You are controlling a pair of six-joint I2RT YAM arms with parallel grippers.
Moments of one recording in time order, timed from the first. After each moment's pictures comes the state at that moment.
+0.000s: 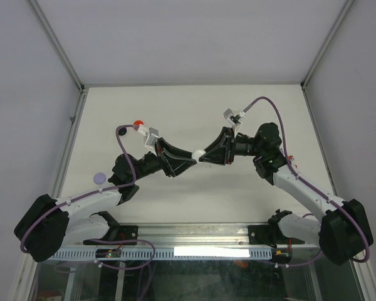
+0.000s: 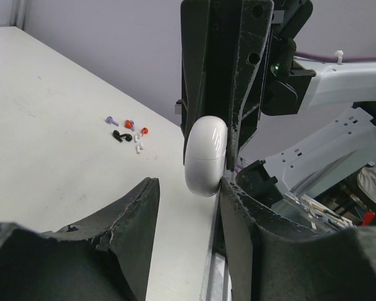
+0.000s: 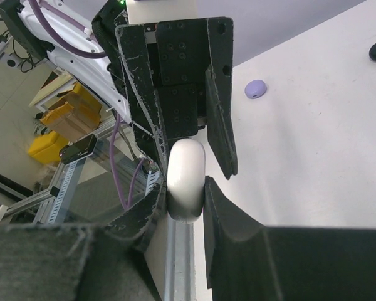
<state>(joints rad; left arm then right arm) -0.72 1.11 0.39 1.01 0.48 -0.66 0.50 1.12 0.67 0.54 -1.06 0.58</state>
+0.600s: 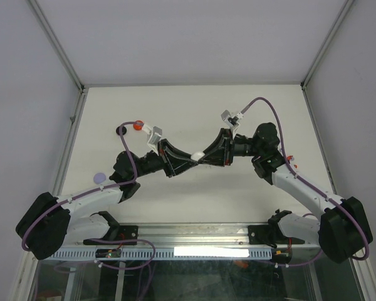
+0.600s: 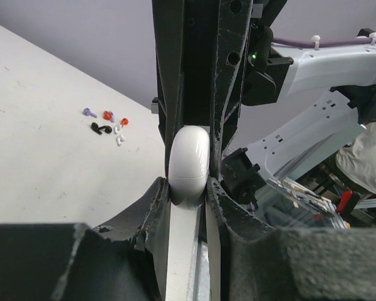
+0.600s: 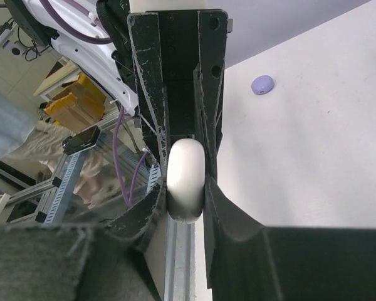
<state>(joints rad) -0.72 1.14 0.43 1.01 0.59 -0.69 0.51 1.14 0.67 0.55 -1.09 0.57</state>
